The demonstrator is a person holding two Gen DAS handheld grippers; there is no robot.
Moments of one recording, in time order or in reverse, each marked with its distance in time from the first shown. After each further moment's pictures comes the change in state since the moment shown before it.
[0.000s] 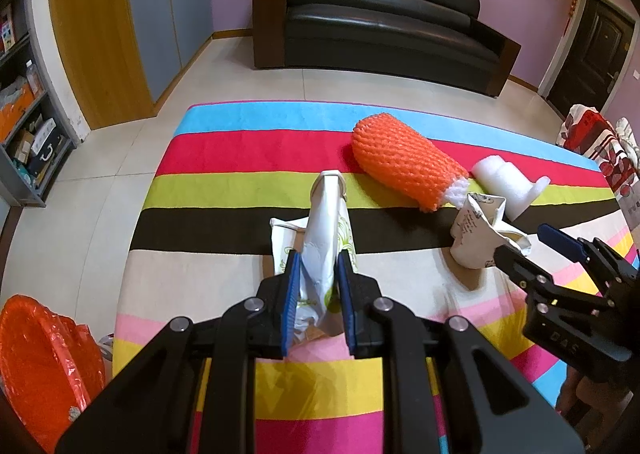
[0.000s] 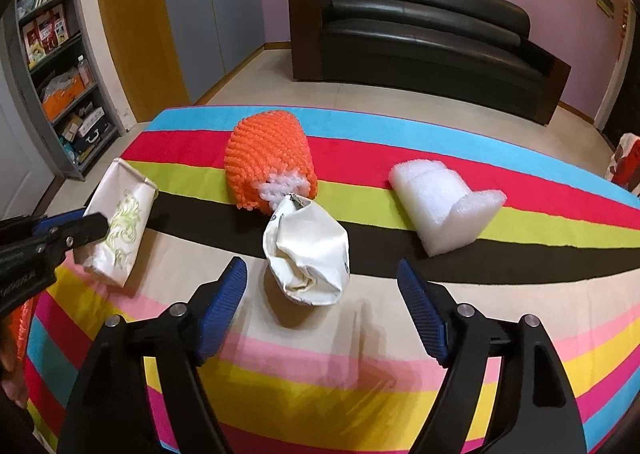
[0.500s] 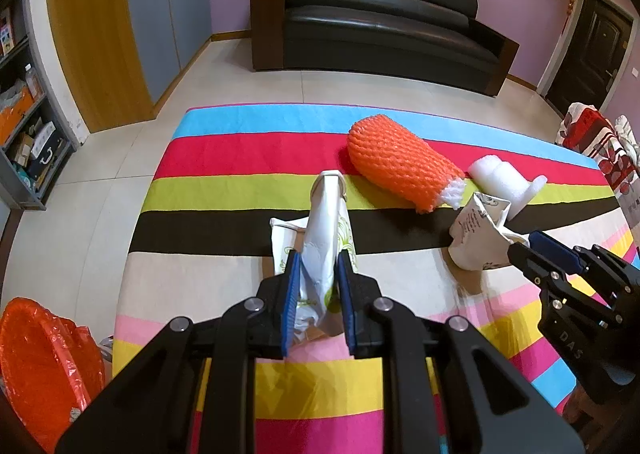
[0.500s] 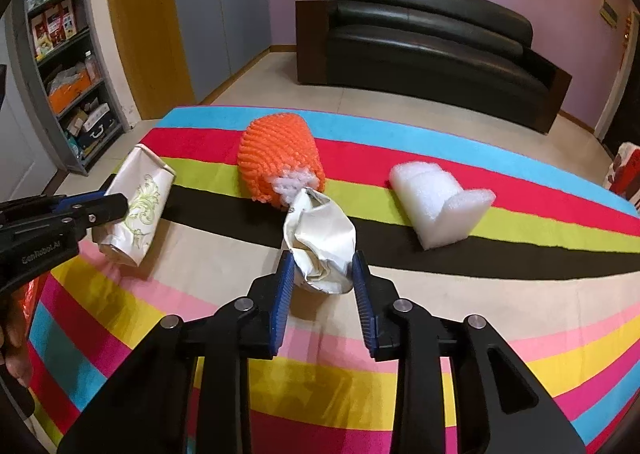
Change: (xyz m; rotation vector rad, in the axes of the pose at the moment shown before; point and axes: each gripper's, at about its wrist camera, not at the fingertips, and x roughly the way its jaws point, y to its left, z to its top) left arm -0.001 -0.002 0.001 0.008 -0.004 0.005; right arm -0.021 0.003 -0.009 -0.012 -0.008 0.005
